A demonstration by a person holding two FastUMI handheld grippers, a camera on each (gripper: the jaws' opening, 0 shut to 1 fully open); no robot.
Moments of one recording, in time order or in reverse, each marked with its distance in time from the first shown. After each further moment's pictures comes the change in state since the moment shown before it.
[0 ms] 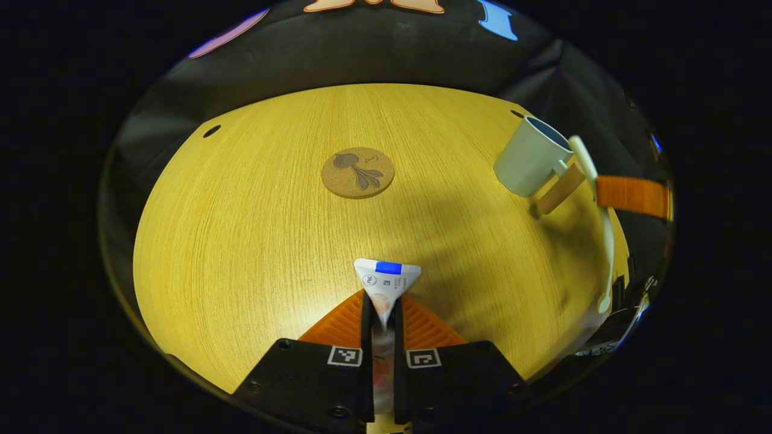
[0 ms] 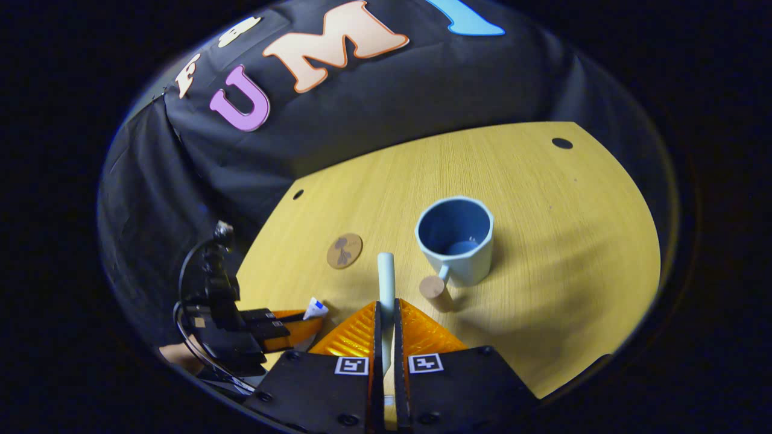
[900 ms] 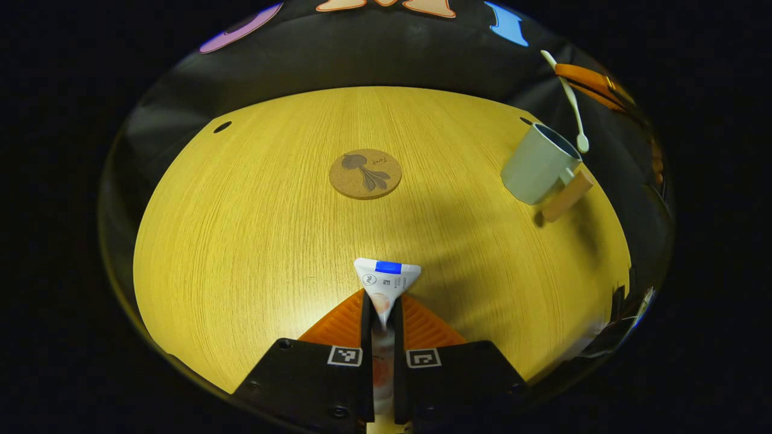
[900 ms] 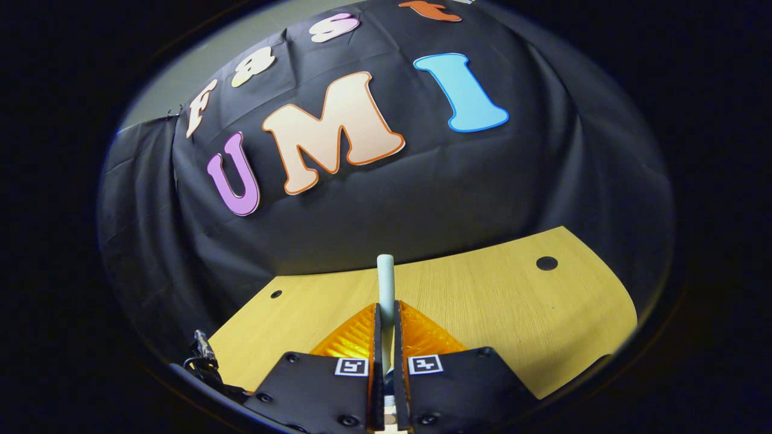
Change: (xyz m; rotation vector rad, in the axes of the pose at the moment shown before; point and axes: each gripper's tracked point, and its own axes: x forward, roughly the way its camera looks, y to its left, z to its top) left arm 0.001 -0.001 0.002 -0.043 -0.019 0.031; right arm 0.015 -0.029 0.173 -0.083 -0.488 -0.084
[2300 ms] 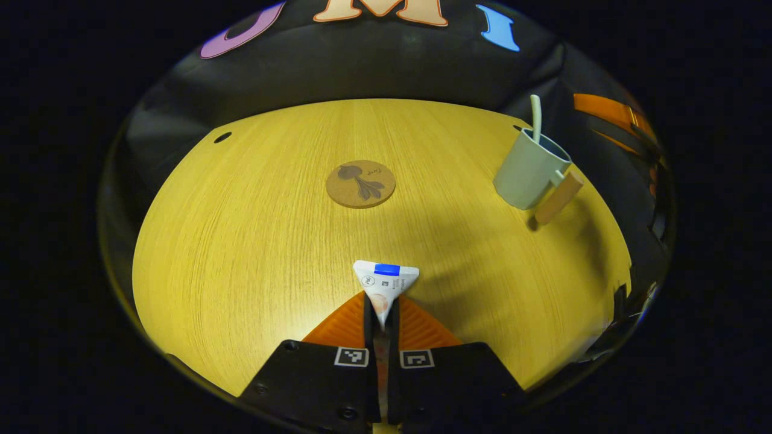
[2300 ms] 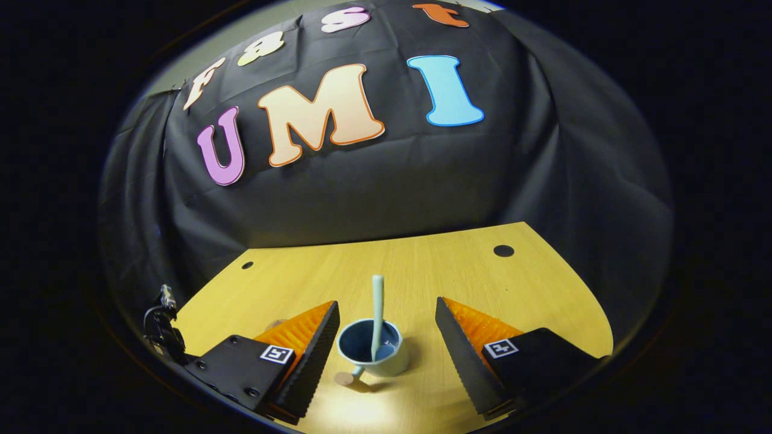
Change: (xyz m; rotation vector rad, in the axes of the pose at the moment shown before) left arm -0.006 -0.002 0.010 0.024 -0.102 -0.014; right arm -0.069 -0.042 -0.043 -0.111 0.071 -0.136
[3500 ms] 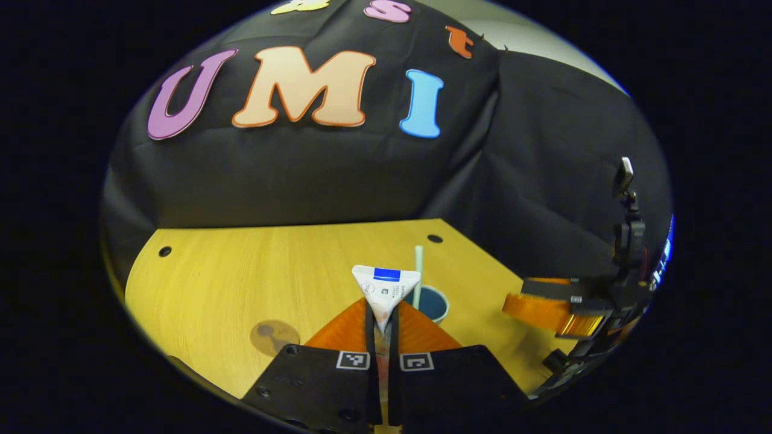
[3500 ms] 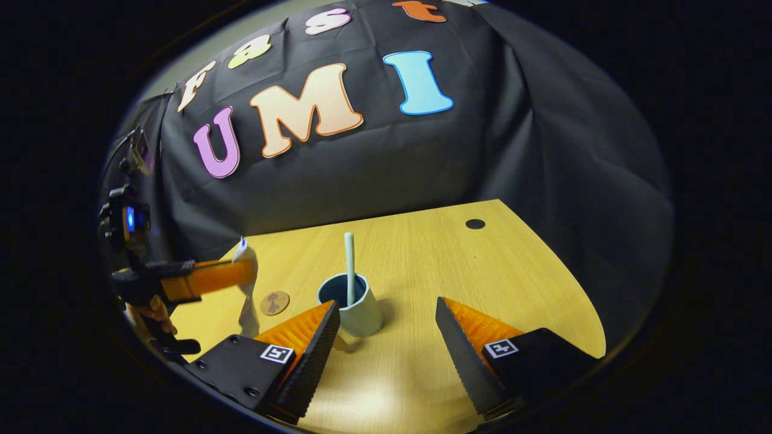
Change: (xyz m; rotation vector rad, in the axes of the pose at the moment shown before) left arm -0.074 -0.145 0.215 0.117 -0.524 -0.319; right arm -0.067 -0.042 -0.045 0.051 0.062 -0.025
